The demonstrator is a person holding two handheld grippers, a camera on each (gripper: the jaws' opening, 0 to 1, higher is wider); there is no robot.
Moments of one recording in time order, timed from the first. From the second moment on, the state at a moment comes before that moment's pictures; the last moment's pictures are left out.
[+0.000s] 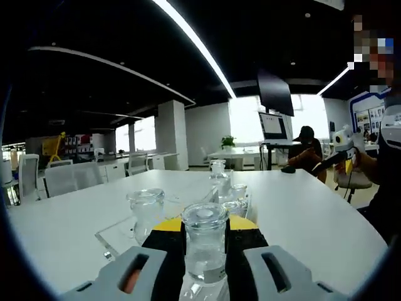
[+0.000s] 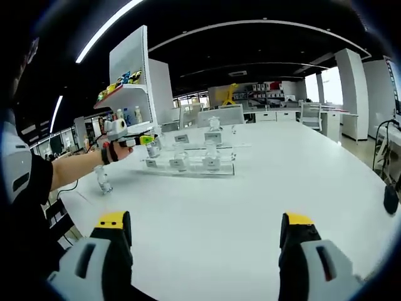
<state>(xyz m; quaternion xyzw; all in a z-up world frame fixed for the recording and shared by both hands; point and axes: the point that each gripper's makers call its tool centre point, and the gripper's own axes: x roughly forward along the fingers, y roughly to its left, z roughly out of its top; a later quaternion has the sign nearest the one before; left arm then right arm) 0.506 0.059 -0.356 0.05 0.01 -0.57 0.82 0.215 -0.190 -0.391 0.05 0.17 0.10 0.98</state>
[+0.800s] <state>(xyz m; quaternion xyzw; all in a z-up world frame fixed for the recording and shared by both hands) 0.507 0.059 -0.387 0.13 0.06 -0.54 0.83 0.214 -0.191 -0.398 0.04 0.18 0.11 0.98</state>
